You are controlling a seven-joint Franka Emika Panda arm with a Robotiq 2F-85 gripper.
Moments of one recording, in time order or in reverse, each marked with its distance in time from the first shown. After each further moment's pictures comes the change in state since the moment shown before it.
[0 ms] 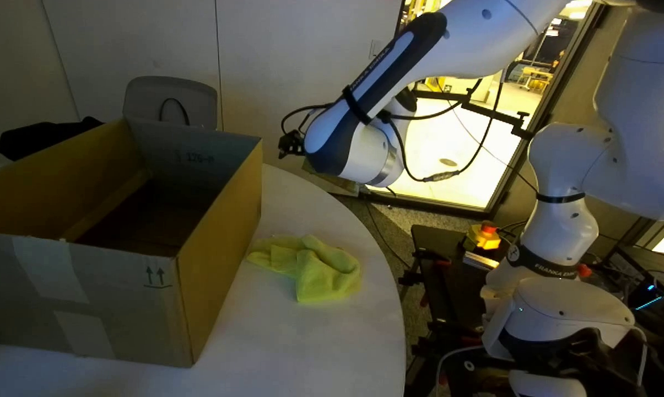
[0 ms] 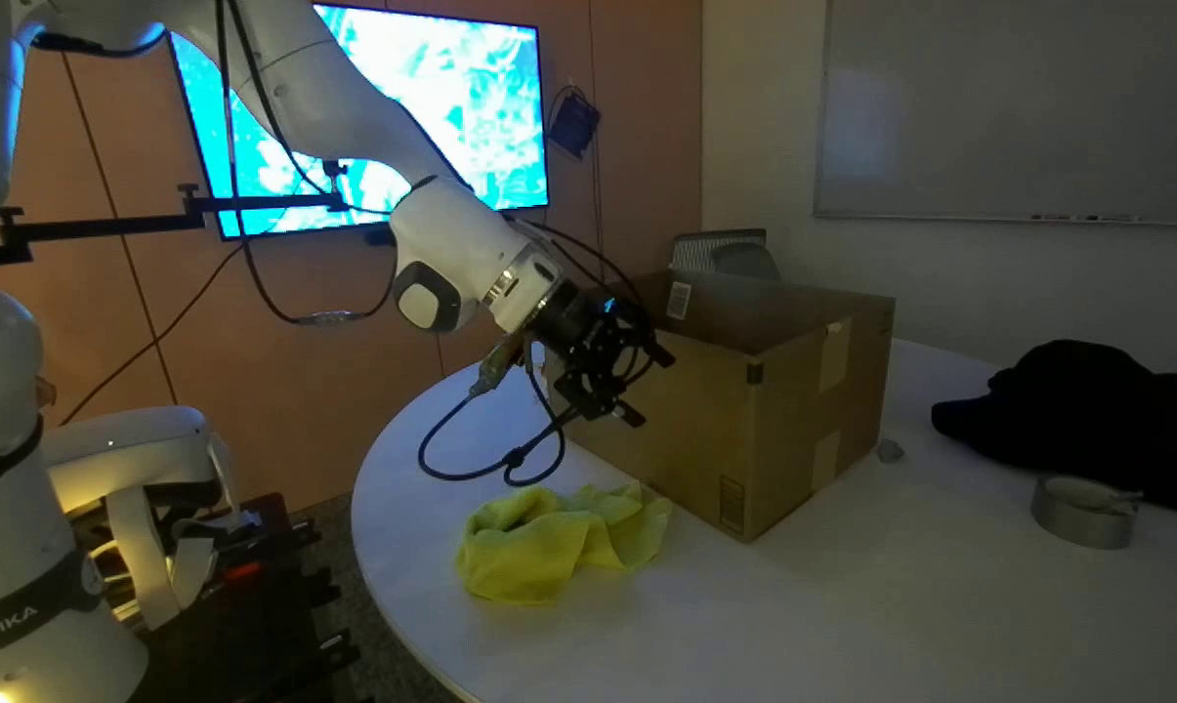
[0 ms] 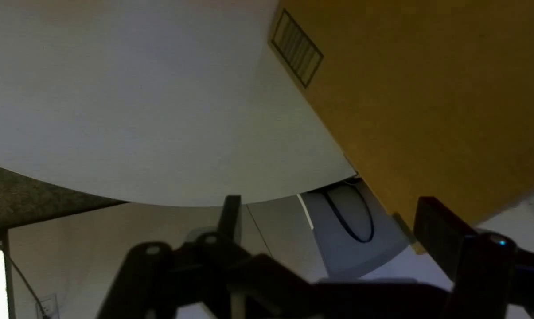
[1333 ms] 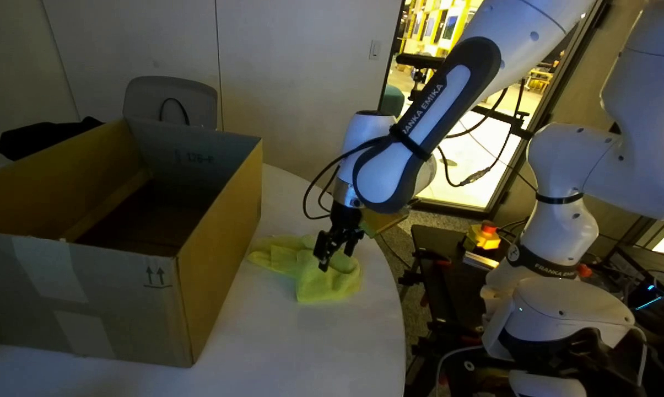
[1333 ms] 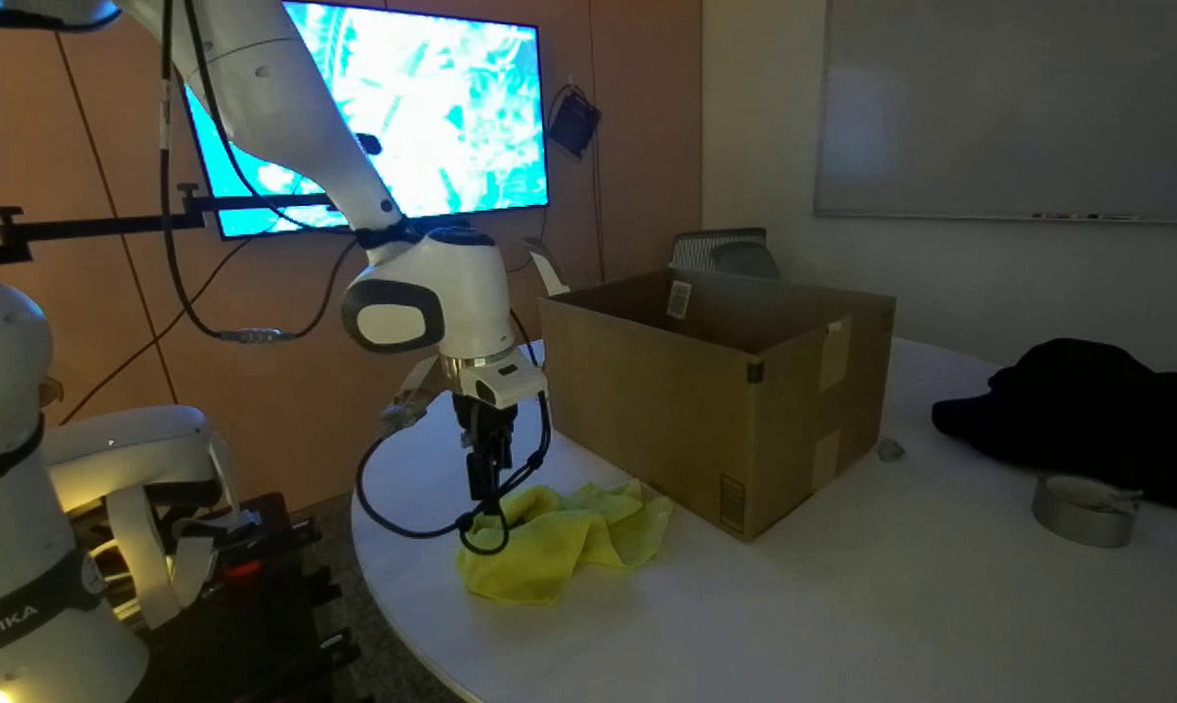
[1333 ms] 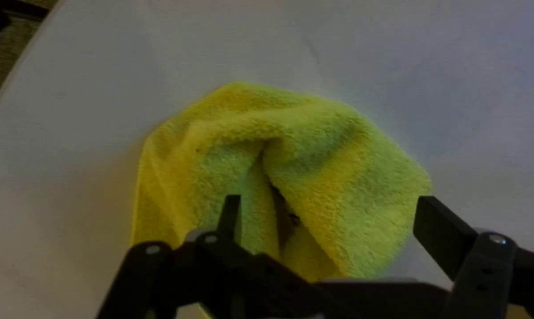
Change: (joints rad) arm 0.069 -0.077 -0.051 -0.197 -0.539 -0.791 -0.067
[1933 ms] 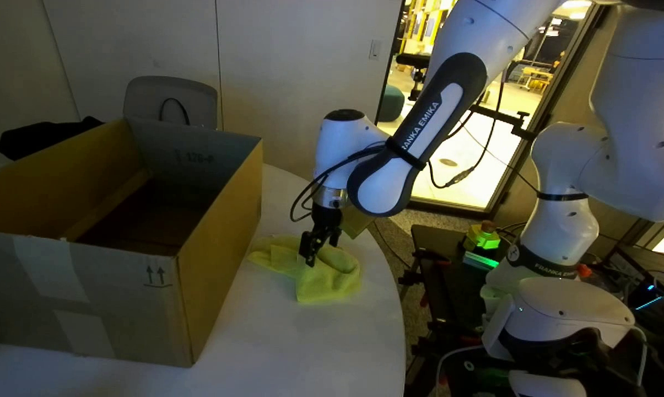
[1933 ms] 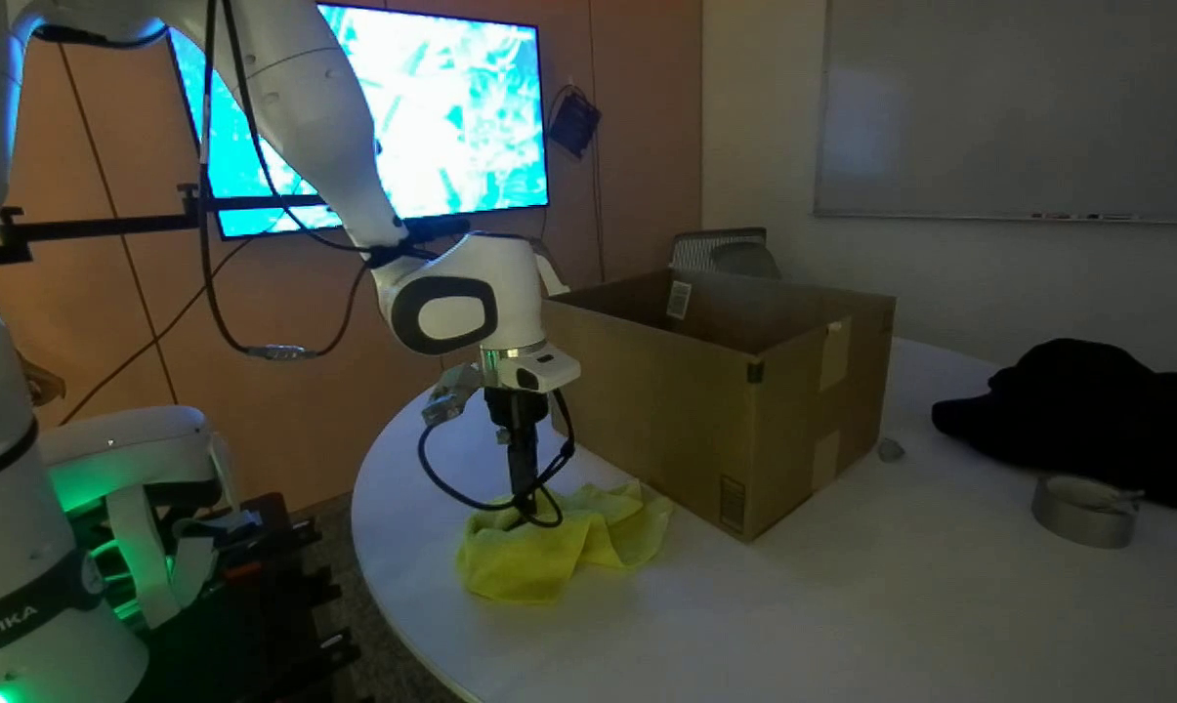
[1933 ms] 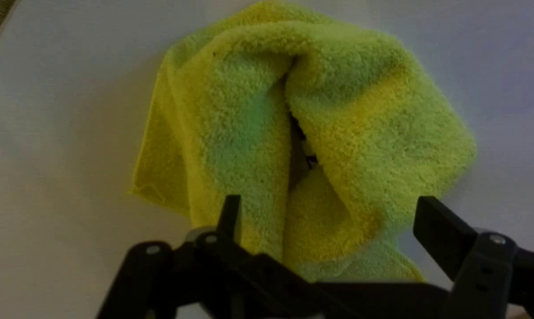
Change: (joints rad) arm -0.228 0.070 0.155 0.120 -0.499 -0.034 0.294
